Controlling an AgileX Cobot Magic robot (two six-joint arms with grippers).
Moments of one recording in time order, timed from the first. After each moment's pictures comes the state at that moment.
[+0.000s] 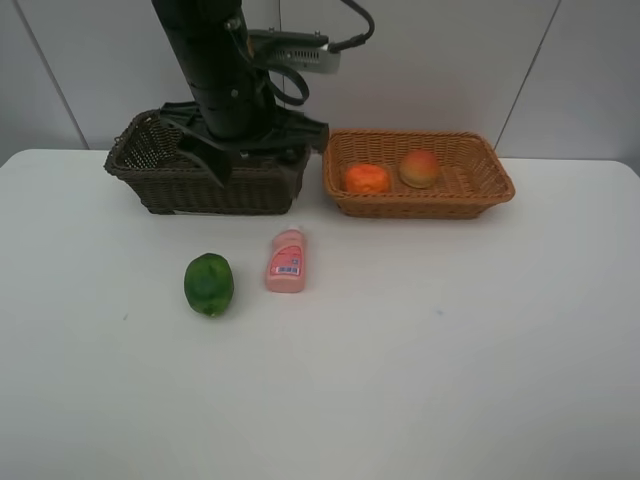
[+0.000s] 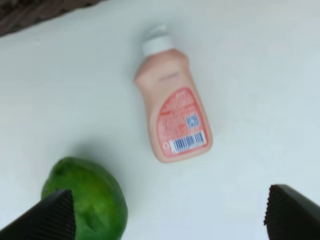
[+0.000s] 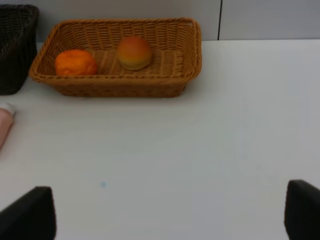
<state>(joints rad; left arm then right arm) -0.65 1.88 -1.51 0.07 0.97 -0.40 0.05 0.00 -0.53 0.00 1.06 0.04</state>
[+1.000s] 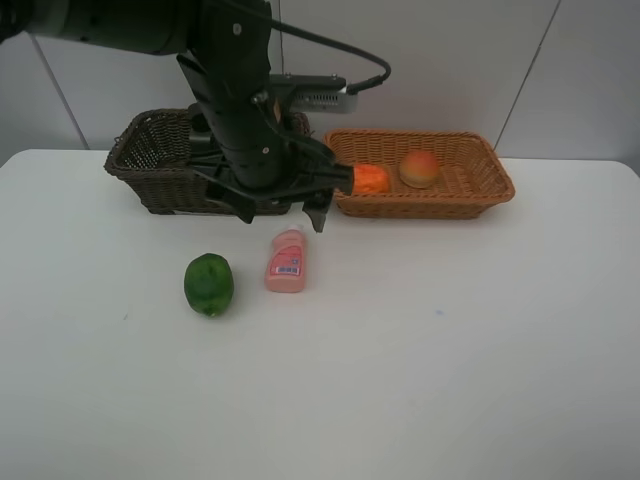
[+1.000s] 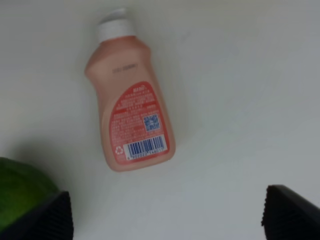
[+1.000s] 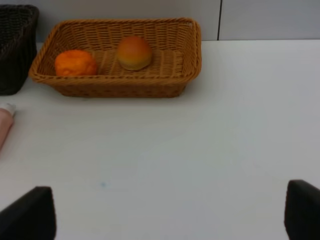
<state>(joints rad) -0.74 1.89 -1.37 0.12 0.77 -0.59 0.05 0.00 -0.53 0.00 1.06 0.04</state>
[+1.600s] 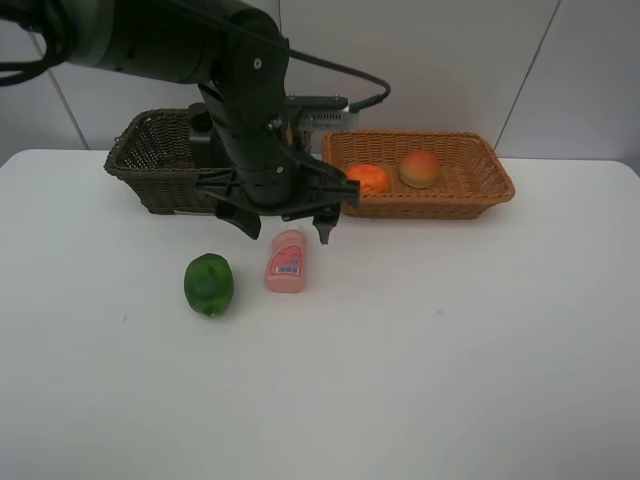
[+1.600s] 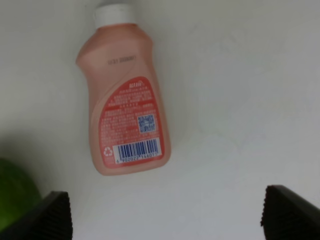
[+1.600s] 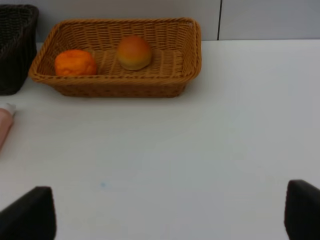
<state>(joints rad) -0.75 1.93 -1.36 0.13 0.73 -0.68 0.05 0.00 -0.53 0.00 1.06 0.04</state>
